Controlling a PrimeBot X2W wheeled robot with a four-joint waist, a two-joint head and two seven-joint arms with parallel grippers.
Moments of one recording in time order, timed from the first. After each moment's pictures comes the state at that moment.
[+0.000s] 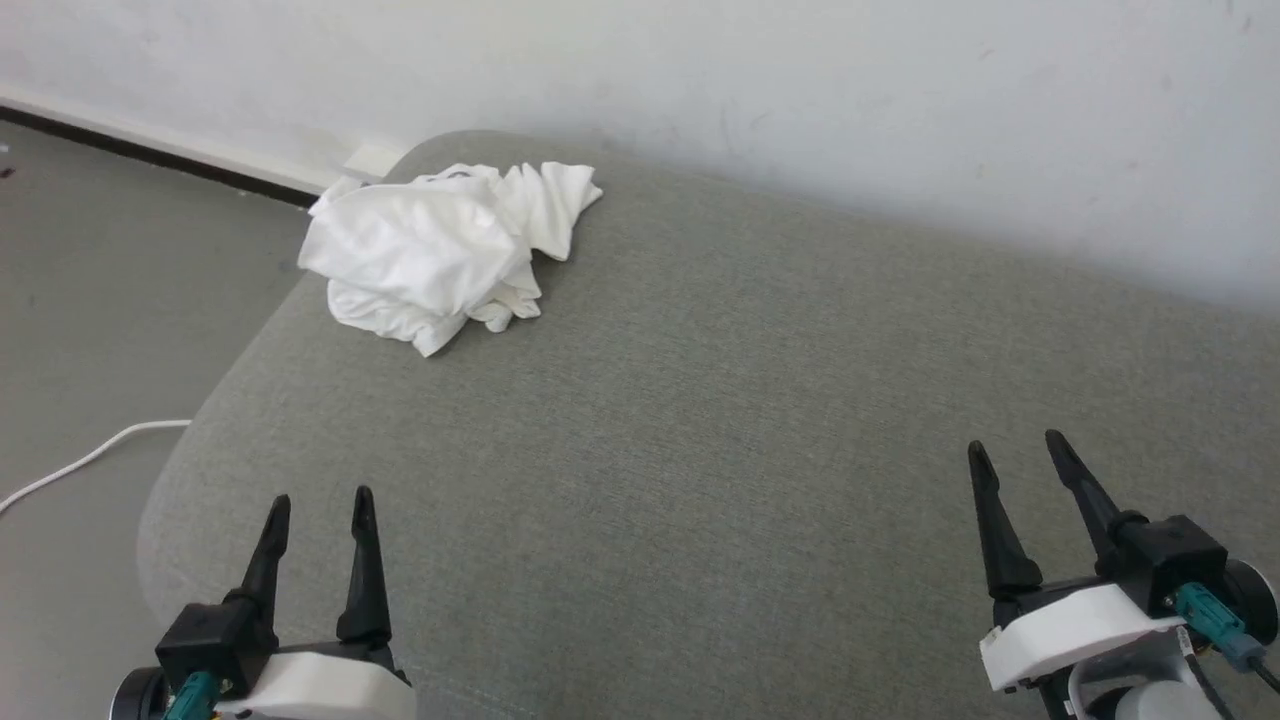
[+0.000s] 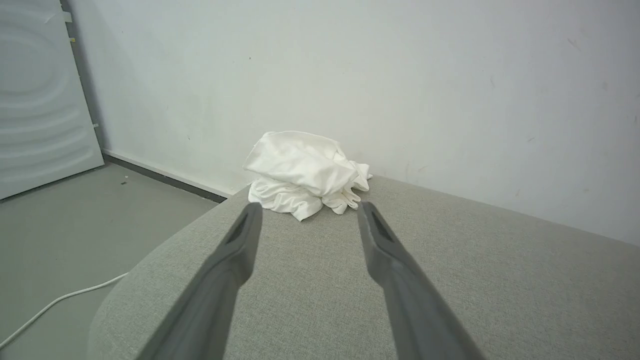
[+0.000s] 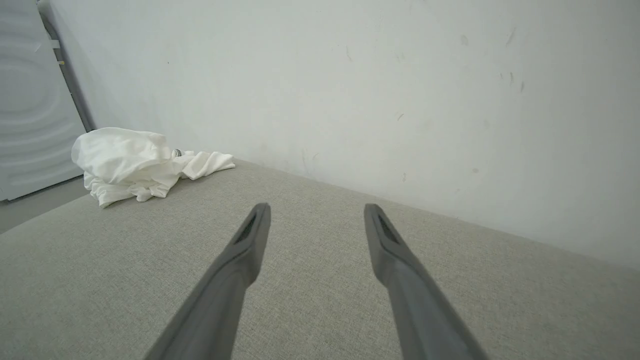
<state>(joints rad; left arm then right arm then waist) 0.10 0.05 0.07 -0.03 -0.15 -0.02 -0.19 0.00 -0.05 -0.02 0.09 0.06 0.13 -0.19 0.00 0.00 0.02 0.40</state>
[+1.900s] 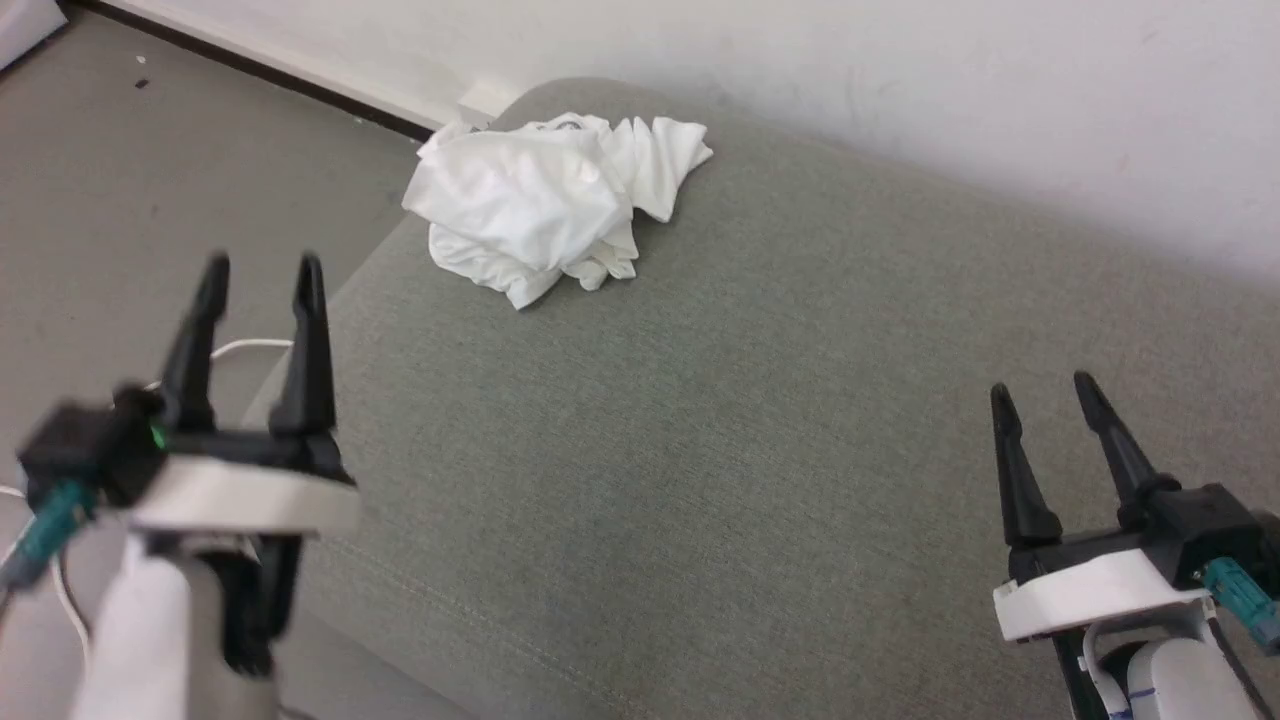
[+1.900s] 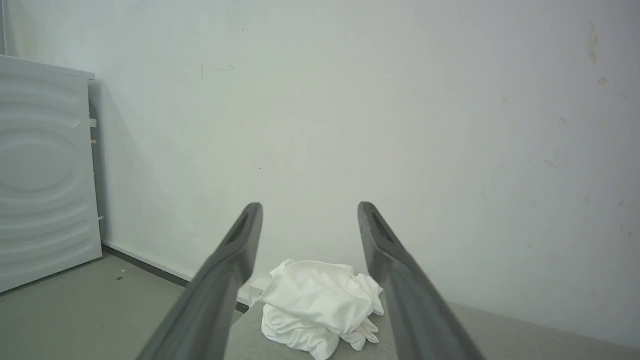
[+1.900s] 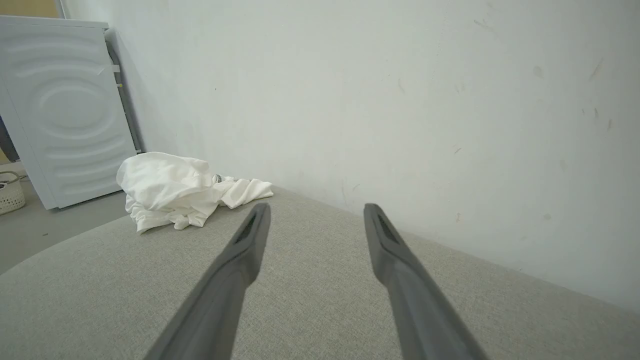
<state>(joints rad) -0.15 0.14 0.07 -0.09 -0.29 -0.11 -0.20 -0.05 -0.05 -0.04 0.08 0.05 0.13 -0.26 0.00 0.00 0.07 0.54</state>
